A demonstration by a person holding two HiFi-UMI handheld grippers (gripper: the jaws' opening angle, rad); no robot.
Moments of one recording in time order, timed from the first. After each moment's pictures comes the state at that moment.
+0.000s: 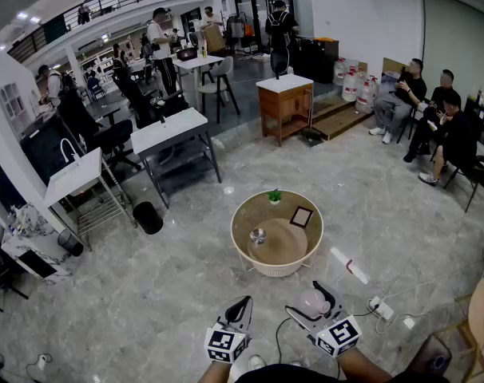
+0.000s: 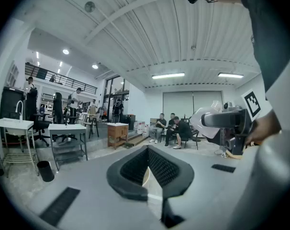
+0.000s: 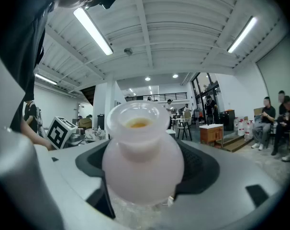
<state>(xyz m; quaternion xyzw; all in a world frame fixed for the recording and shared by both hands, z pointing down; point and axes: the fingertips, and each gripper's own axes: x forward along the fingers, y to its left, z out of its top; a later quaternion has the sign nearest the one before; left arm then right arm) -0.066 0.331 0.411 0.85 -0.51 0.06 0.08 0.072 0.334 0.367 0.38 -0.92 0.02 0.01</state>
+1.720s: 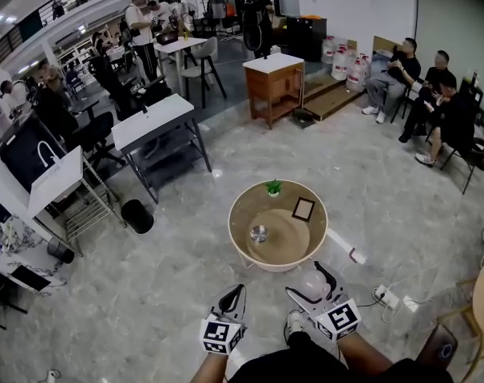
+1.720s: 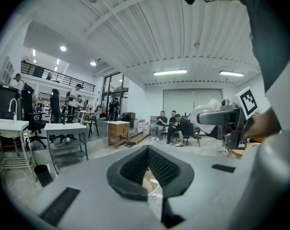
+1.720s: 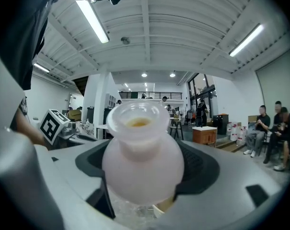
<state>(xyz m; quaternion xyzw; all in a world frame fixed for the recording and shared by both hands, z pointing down) -0.129 0.213 0.438 0.86 -0.50 0.08 0.08 0.027 0.207 0.388 0.43 -0.90 0.00 0.04</state>
